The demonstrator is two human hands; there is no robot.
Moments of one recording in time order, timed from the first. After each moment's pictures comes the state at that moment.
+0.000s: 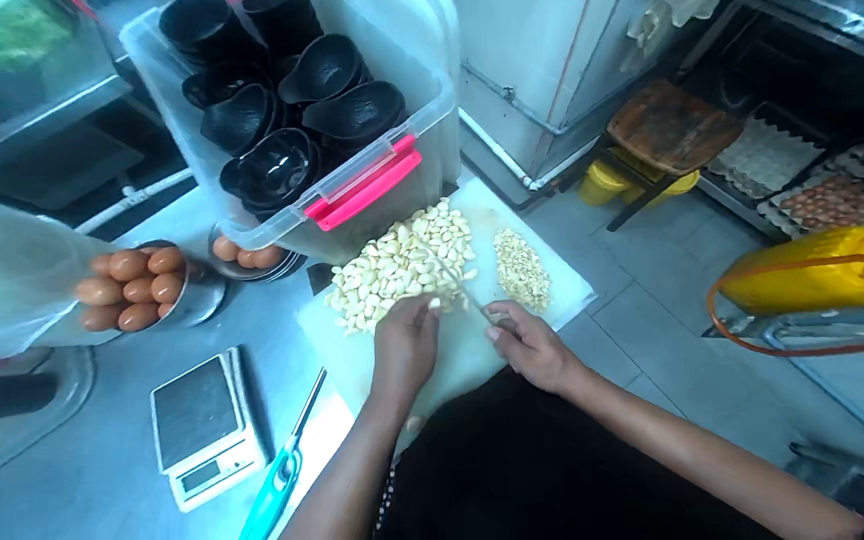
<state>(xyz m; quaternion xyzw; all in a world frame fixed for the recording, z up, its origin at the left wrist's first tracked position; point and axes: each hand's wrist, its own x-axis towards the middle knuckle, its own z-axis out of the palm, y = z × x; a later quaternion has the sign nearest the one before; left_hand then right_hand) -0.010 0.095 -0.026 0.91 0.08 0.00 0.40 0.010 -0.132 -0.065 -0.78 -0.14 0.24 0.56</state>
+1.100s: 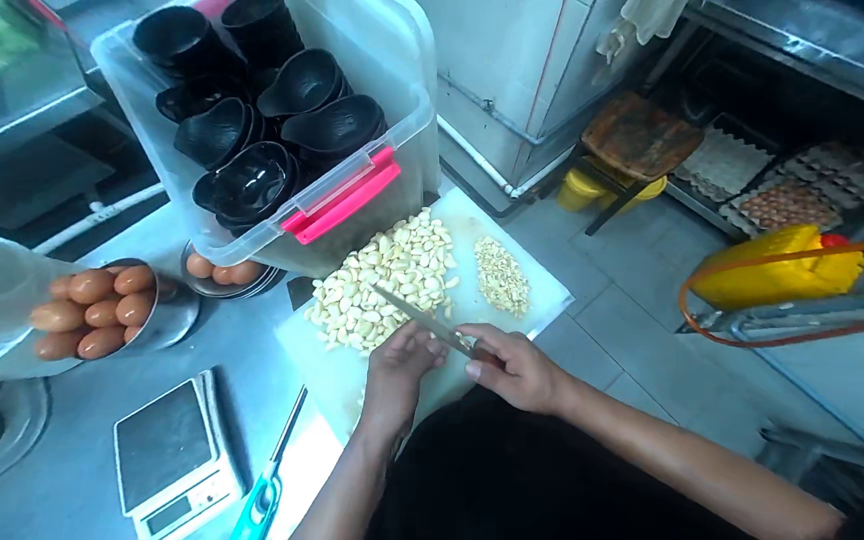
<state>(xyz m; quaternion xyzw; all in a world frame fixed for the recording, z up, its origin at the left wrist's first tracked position) -0.031 0.081 -0.032 0.58 0.17 -0.09 0.79 0.004 -0.136 -0.052 -0.74 -0.29 0.17 0.58</state>
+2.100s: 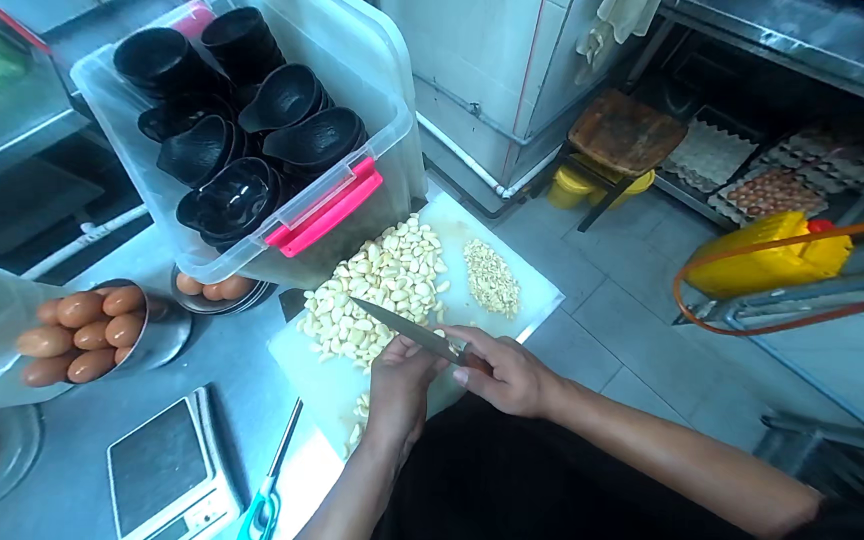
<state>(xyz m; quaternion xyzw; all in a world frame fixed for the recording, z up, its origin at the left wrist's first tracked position) -0.027 0.058 -0.025 0.49 0.24 -0.07 0.84 0.002 -0.134 -0.048 -0.77 -0.30 0.16 0.54</state>
